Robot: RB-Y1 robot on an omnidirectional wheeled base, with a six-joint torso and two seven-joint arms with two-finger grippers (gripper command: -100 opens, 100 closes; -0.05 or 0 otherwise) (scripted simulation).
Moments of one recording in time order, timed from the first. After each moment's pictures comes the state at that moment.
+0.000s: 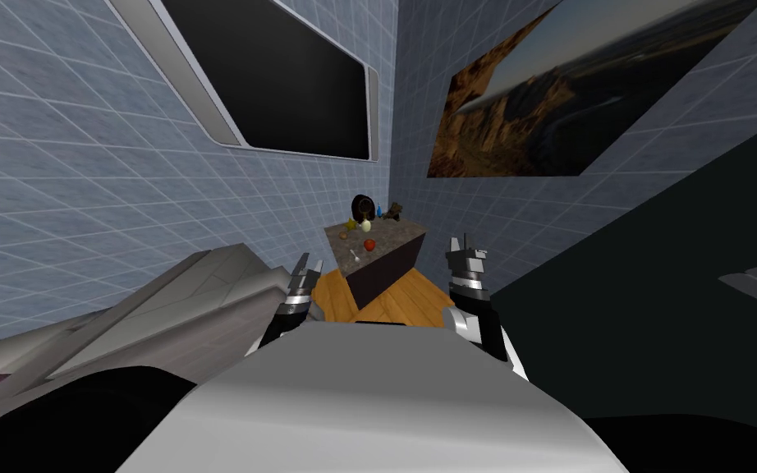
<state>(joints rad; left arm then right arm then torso) 0.70 0.20 0.01 -2.20 0.09 -0.48 0.13 0.48 -0.04 -0.03 -2.33 -0.09 -0.38 -0.06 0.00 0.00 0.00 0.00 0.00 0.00</state>
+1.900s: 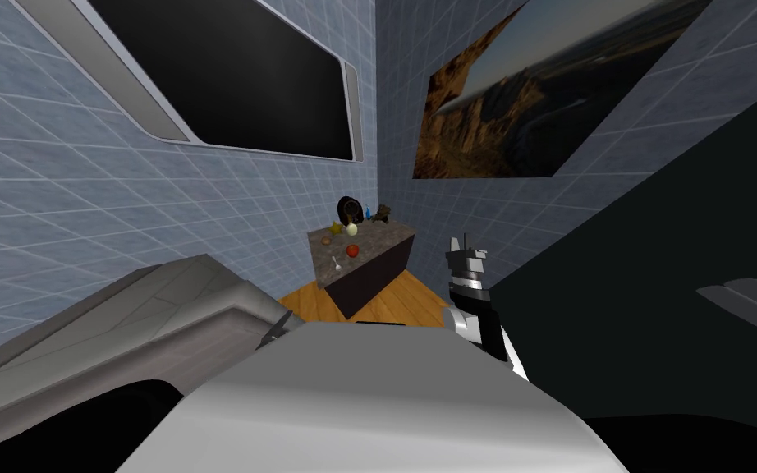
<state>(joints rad) 1.19 0.55 -0.03 -2.01 0.42 -0.43 0.01 0.48 -0.04 -0.03 -2.33 -0.09 -0.38 -0.06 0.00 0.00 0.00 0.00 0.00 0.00</state>
